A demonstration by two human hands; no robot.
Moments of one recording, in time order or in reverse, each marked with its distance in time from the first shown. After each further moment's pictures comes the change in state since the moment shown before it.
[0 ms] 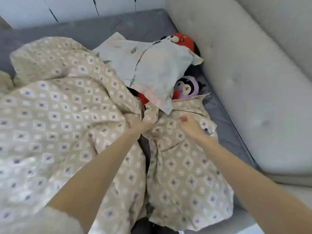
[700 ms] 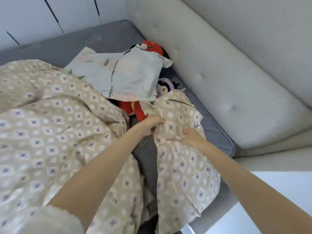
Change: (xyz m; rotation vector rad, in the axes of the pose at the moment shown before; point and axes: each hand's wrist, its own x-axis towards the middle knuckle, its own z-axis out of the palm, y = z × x) left_hand -0.068 0.069 0.061 0.008 -0.444 0.075; right_hand -0.081 0.026 -0.039 -0.069 -0.035 0.280
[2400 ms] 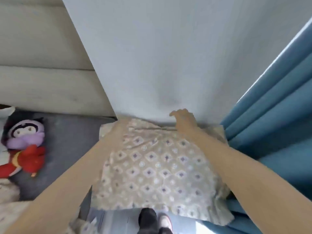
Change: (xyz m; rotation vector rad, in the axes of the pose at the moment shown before) left_hand -0.220 -0.149 0.437 0.422 -0.297 0.148; right_hand -0.374 0.451 -0.074 -0.248 0.710 0.331
